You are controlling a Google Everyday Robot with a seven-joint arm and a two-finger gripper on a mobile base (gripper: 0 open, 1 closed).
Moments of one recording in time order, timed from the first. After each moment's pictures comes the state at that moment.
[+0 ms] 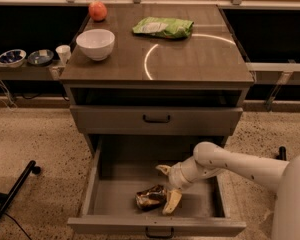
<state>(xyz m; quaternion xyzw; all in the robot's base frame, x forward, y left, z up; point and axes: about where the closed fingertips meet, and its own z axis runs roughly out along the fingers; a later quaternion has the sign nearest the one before) 0.501 -0.047 0.401 -0.67 0.64 0.29 0.23</state>
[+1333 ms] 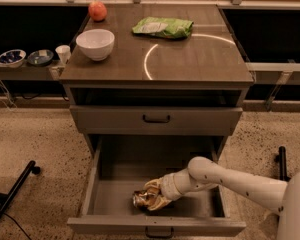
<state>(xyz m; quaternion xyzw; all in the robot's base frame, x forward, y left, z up) 0.491 -0.006 0.364 -0.73 0.54 0.27 0.33</state>
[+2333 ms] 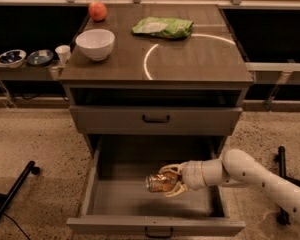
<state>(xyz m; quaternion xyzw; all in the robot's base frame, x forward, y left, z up) 0.497 -0.063 0.497 -0.69 0.51 0.24 0.45</state>
